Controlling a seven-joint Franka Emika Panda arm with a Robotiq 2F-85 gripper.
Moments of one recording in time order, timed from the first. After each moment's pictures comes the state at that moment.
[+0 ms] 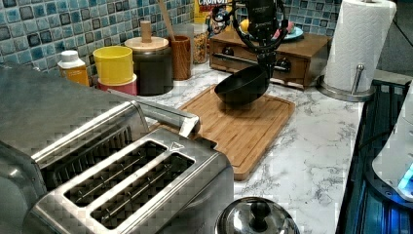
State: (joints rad) arm -0.14 -0.04 -0.19 -2.39 -0.01 0.50 0.16
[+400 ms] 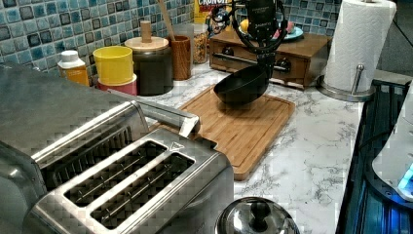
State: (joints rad) arm -0.14 -0.04 -0.19 -2.39 -0.01 0.51 0.16
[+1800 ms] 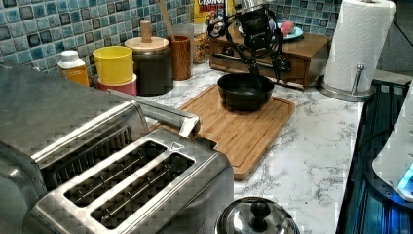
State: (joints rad) arm -0.13 0.13 -0.19 -2.27 -0.05 0.44 0.17
